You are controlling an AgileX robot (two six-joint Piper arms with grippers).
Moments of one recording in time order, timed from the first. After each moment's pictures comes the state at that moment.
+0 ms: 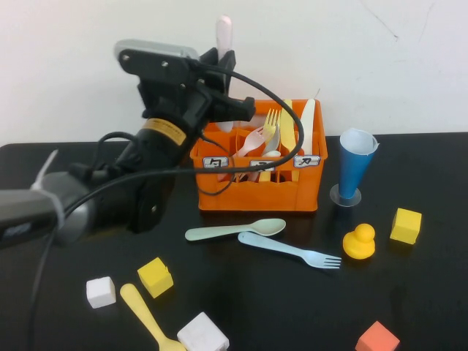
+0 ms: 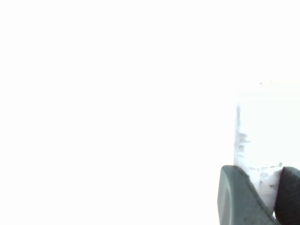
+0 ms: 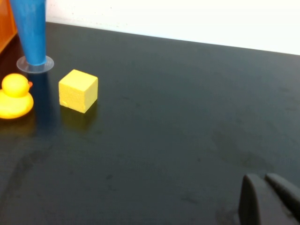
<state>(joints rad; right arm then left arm) -0.08 -0.01 0.02 -0.05 0.43 -0.12 -0.48 1.83 -1.06 -0.04 -0.85 -0.15</state>
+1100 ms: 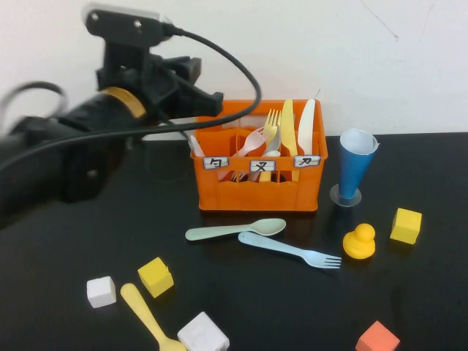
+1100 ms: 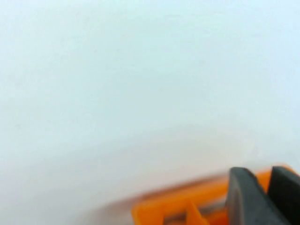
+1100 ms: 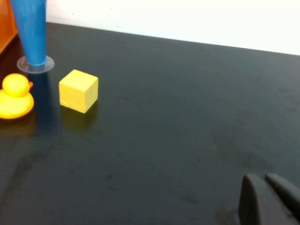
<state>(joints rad) -0.08 -0.01 0.02 -0.05 0.43 -0.12 -0.42 1.59 -1.08 0.04 -0.27 -0.14</state>
